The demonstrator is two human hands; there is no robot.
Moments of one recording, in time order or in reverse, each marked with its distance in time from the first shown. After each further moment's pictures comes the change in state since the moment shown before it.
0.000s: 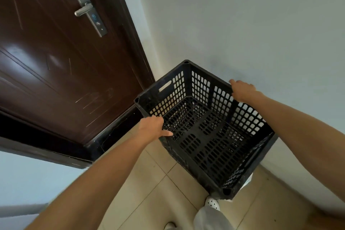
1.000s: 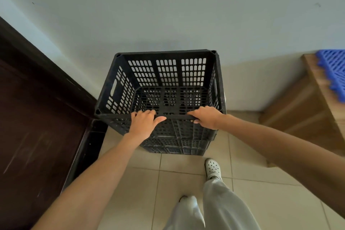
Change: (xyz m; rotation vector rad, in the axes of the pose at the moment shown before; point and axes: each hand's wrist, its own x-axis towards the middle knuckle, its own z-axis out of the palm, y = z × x) left_hand 0.003 -0.008 0.069 0.158 0.409 0.715; right_hand -0.249 -0.127 0.111 0.189 -0.141 0.058
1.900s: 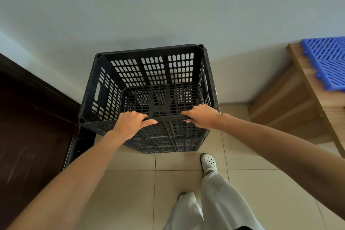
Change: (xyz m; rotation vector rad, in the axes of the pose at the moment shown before) left_hand 0.039 -0.033 0.006 0.090 0.134 0.358; right_hand 0.013 0.019 0.016 -0.012 0.132 -0.077
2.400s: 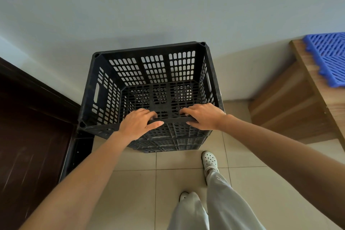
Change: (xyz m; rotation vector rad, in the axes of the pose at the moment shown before) left_hand 0.011 0.001 0.017 -0.228 -0.062 0.081; right_hand 0.003 0.001 0.009 -0.030 0.151 -0.044
